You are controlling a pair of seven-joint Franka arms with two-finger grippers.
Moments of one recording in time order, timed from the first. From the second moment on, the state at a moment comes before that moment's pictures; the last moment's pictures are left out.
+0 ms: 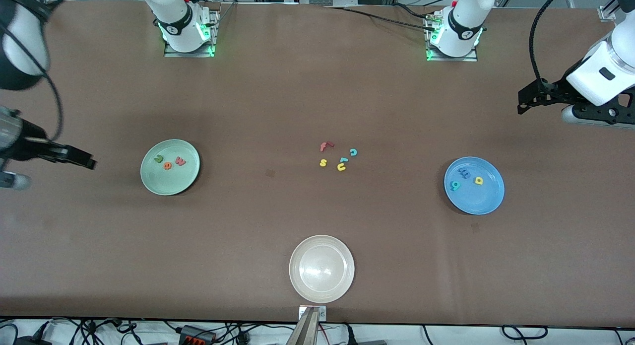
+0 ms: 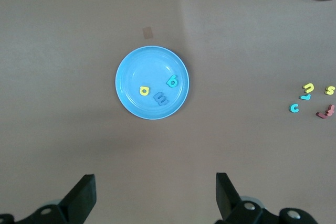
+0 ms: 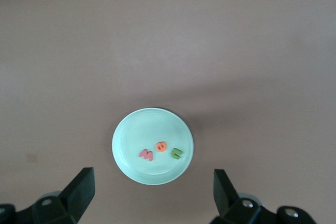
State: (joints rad) left arm -0.03 -0.01 -0.03 -1.63 -0.01 1.58 0.03; right arm 0.05 0.26 -0.15 -1.44 0.06 1.70 0.10
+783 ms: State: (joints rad) left arm -0.03 -0.01 -0.03 -1.63 -0.01 1.57 0.03; right arm -0.08 0.22 -0.11 -1.35 0.04 1.64 -0.04
